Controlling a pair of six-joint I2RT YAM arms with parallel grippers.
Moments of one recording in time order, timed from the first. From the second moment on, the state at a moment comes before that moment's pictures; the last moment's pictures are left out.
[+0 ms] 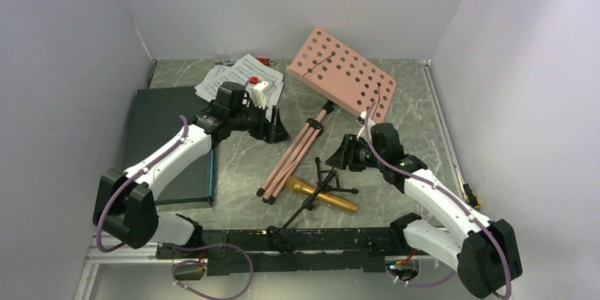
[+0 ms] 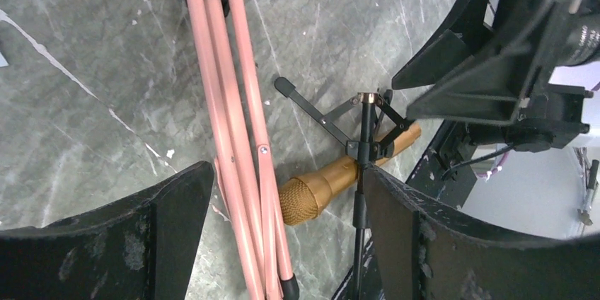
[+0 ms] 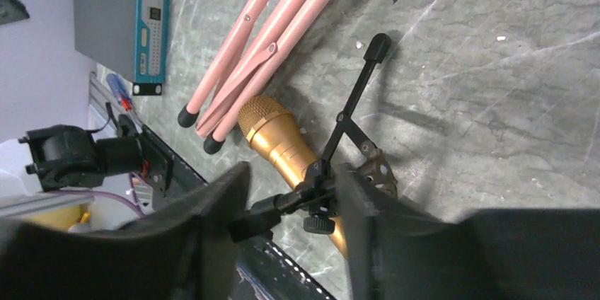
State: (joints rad) left arm -0.48 1.37 1.05 -0.30 0.56 -0.25; right arm 0.41 0.97 0.55 -0.22 -0.43 0.59
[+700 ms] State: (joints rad) left arm -0.48 1.19 0.97 -0.30 0.54 -0.24; right arm 0.26 1.12 0.53 -0.02 -0.58 0.67
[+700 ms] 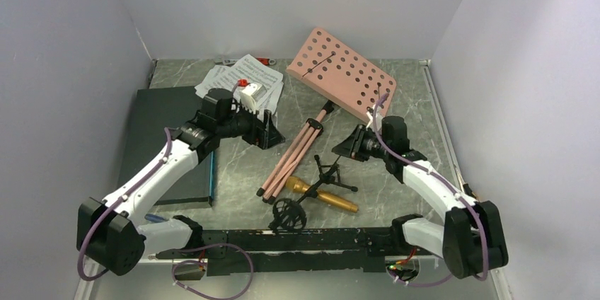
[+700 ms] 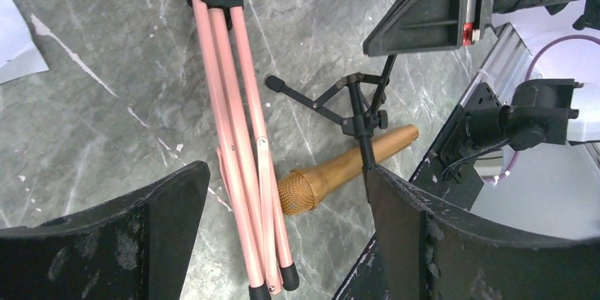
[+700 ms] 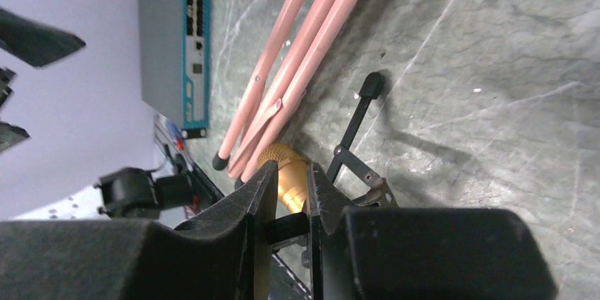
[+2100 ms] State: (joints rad) left arm -0.70 1.16 0.58 0.55 0.75 -0.19; right arm -0.11 1.68 0.38 0.68 -0.96 1.10
